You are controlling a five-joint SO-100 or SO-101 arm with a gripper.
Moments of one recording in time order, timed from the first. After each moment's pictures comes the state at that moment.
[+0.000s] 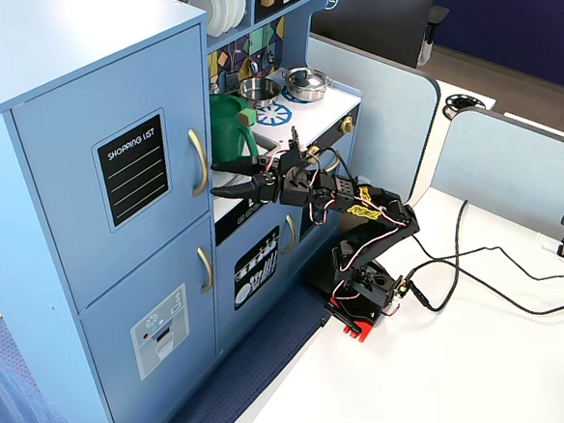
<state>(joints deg) -39.3 136.9 116.3 6.8 -95.0</state>
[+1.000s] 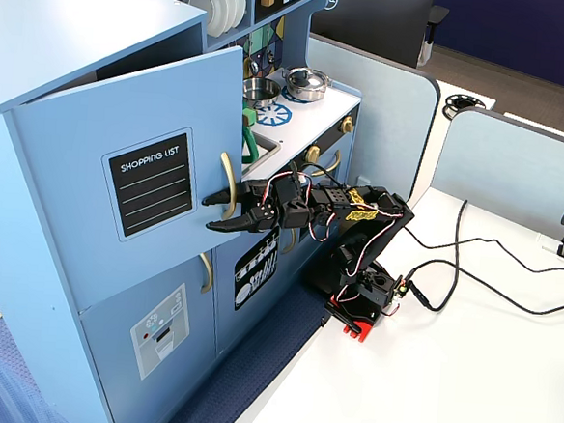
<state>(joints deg) -59.8 132.7 116.6 0.5 -112.5</state>
